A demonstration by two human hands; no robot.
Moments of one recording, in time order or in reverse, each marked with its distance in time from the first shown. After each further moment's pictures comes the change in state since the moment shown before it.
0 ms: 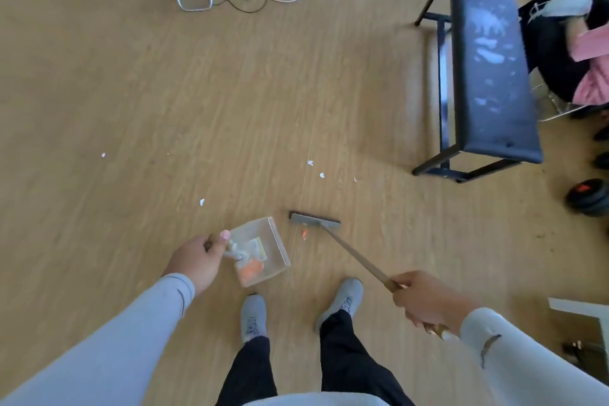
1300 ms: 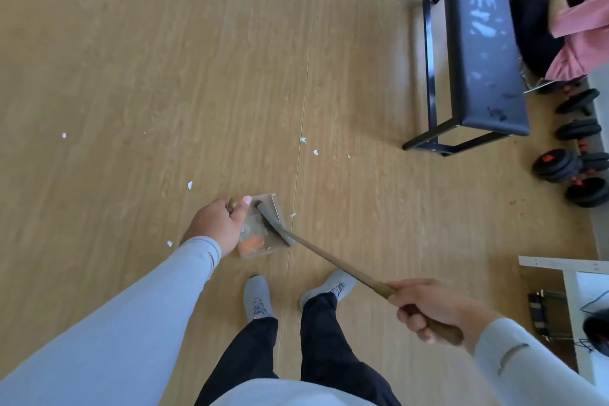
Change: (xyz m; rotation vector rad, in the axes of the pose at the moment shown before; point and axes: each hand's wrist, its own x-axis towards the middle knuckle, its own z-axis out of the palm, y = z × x) left_hand 0.084 -0.023 -0.007 0.079 -0.045 0.131; right_hand -0.025 -0.047 0.087 0.698 -0.177 0.214
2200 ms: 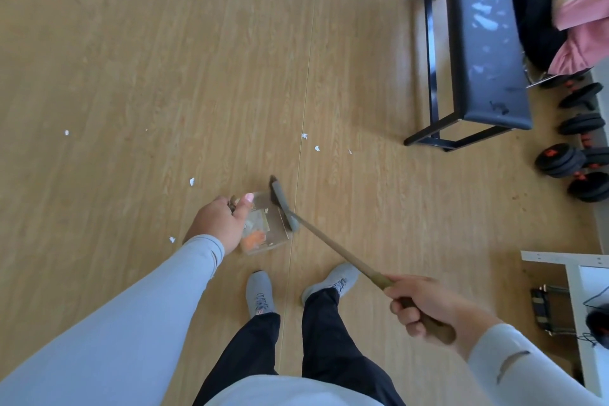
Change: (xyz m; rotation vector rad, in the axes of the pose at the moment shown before) left_hand -0.012 -0.003 0.003 -0.030 0.015 0.000; right_hand 0.000 0.011 0.016 0.246 -0.005 -0.027
